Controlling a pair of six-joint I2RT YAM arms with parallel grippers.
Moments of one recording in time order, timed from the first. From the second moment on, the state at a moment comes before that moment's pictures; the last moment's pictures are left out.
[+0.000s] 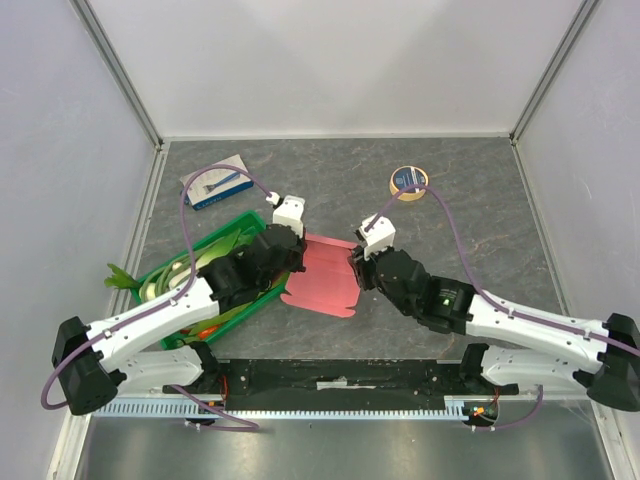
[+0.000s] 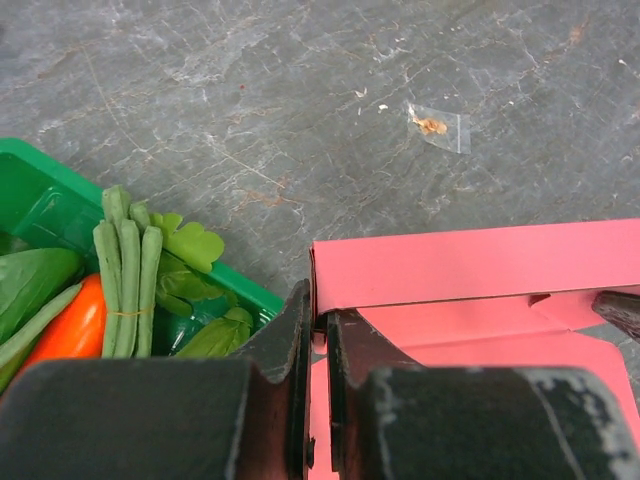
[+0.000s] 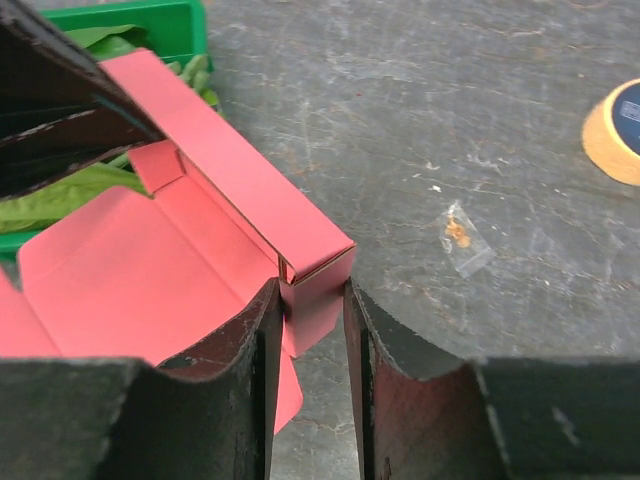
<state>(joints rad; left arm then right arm) -0.92 1.10 0.88 -0.32 -0.43 -0.36 1.10 1.03 0.77 -0.12 0.49 0.22</state>
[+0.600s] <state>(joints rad) -1.05 1.09 0.88 -0.30 -0.65 -0.42 1.14 1.16 0.79 -0.06 0.83 0.33</state>
